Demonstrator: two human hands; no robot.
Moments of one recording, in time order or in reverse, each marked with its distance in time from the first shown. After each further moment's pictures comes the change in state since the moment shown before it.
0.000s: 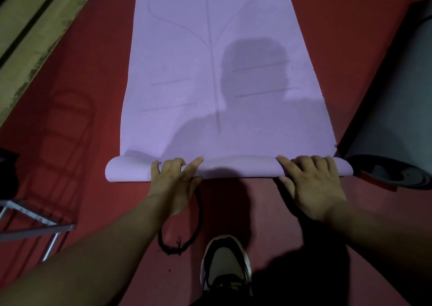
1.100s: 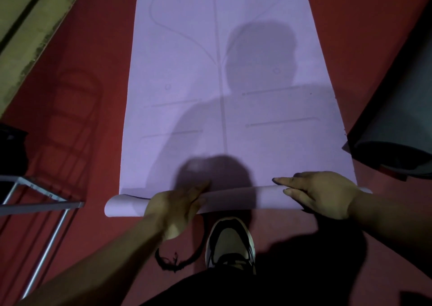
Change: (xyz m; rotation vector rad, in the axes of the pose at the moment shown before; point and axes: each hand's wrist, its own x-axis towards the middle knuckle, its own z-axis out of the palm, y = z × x) left_hand -0.082 0.009 -0.020 -0.145 -0.412 0.072; right_hand -0.015 0.012 -0.015 0.172 -0.461 -0.339
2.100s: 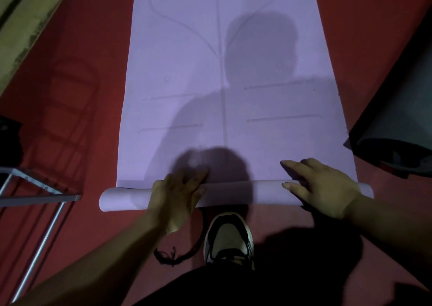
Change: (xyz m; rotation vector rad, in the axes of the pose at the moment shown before) left_hand 0.013 -0.002 0.019 0.155 0.204 -0.093; right_hand -0.001 -0.001 0.014 0.030 0.136 0.219
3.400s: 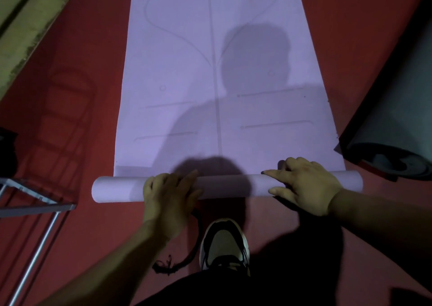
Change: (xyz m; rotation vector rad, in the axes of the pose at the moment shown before) left_hand -0.001 0.015 -0.025 -0.026 0.119 -0.084; right_hand 0.016 -0.012 -0.008 -0.112 -0.006 -0.154
